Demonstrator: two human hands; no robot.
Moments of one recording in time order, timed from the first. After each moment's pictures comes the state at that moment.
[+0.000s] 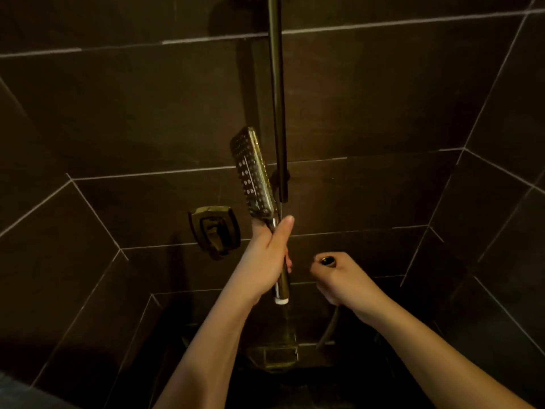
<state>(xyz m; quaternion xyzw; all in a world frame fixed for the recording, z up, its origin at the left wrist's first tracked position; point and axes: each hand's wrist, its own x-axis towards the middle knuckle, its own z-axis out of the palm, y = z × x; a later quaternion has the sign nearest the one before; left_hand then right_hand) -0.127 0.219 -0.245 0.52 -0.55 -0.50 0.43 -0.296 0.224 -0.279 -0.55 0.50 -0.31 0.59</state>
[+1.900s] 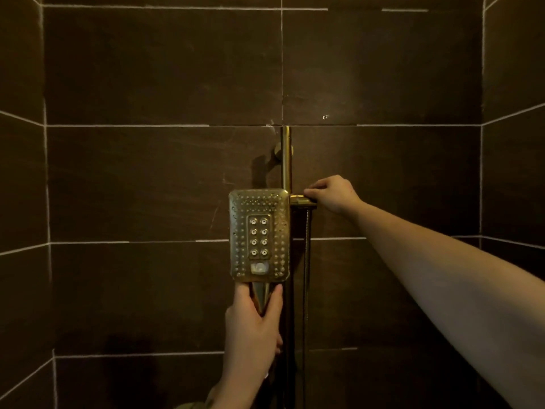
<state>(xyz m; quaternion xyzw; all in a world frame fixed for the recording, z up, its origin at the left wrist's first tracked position) -0.116 0.142 -0.071 0.44 -0.59 -0.24 0.64 -0.297 -0.029 0.111 -0.72 0.52 -0.46 0.05</state>
